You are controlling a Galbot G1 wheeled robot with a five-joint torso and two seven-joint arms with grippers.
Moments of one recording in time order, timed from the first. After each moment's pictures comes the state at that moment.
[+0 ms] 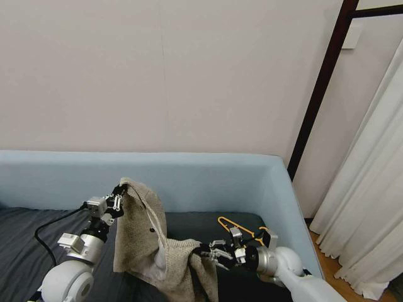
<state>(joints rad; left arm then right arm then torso) 1.25 -0.85 -0.48 -1.96 -0.65 -0.25 -0.10 -0.74 1.06 -0.04 1.47 1.05 -0.21 -1.23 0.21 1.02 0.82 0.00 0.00</state>
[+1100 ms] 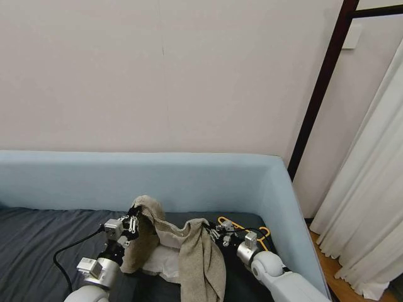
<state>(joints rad) 1.34 -1.01 -0.40 -1.89 -0.50 -0.27 -0.08 -0.68 1.19 -0.22 1.15 0.50 0.21 -0.26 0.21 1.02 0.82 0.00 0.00</state>
